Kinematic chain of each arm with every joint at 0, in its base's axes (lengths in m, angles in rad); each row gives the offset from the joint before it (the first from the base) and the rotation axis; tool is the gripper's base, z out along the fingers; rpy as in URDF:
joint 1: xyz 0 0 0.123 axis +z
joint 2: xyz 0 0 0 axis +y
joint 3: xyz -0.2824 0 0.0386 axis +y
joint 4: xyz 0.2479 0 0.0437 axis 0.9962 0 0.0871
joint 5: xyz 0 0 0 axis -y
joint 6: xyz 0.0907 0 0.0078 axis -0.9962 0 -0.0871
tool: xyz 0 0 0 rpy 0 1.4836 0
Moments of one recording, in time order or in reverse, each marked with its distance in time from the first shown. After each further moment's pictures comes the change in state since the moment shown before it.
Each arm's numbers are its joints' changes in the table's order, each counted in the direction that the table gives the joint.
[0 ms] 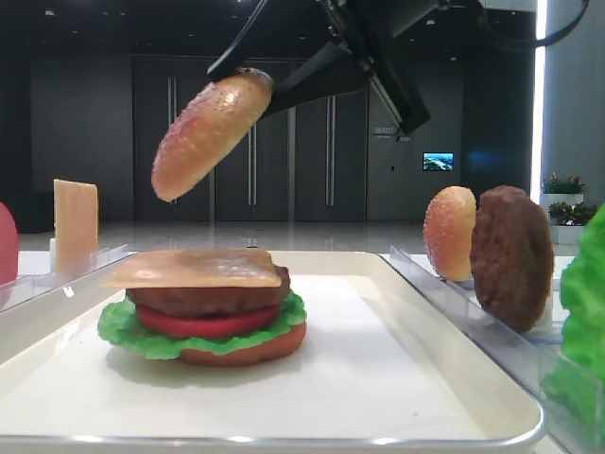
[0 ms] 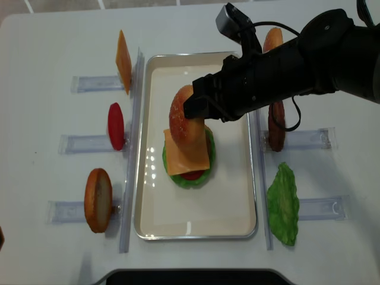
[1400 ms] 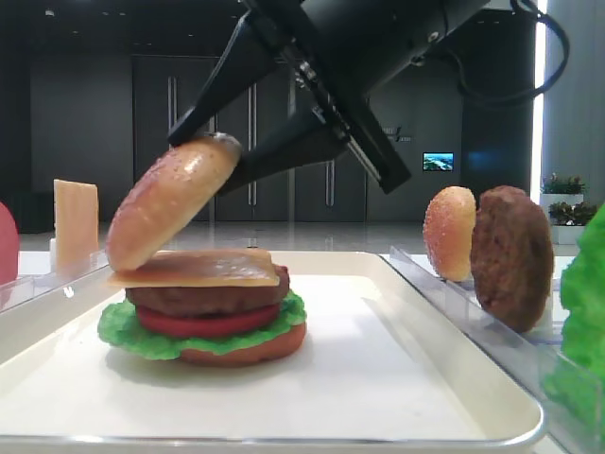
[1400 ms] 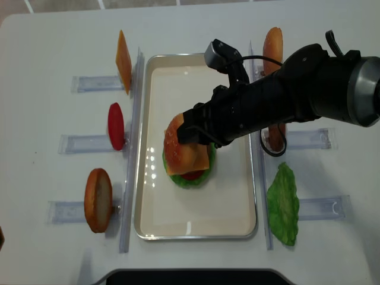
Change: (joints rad) left arm 0.000 0.000 0.000 0.000 0.000 0.000; right arm 0.051 0.062 0.055 0.089 0.081 0.100
